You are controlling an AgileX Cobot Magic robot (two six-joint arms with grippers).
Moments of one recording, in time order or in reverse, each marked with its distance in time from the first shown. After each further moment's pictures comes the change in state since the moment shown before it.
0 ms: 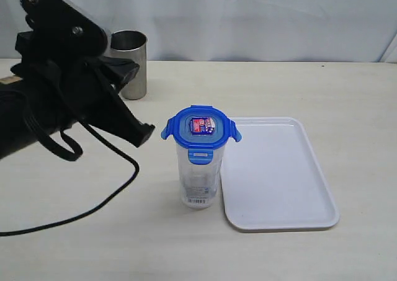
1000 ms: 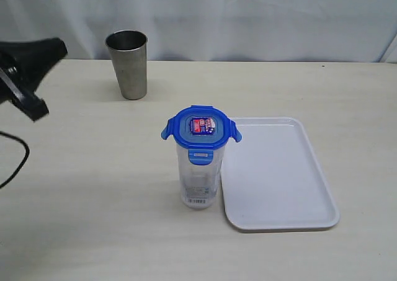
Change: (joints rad) left arm 0.960 0.304 0.145 2.137 -0.820 -1.815; right arm 0.000 0.068 -0.076 -0.295 -0.637 0.632
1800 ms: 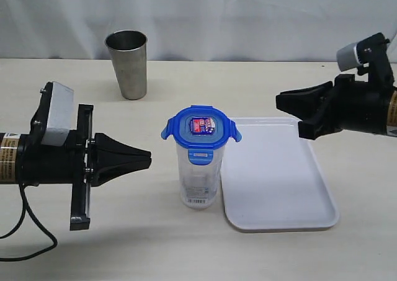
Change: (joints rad) left arm -0.279 0.126 0.000 0.415 0.058 0.037; right arm 0.000 1.148 -0.599 -1.010 -0.325 0.416
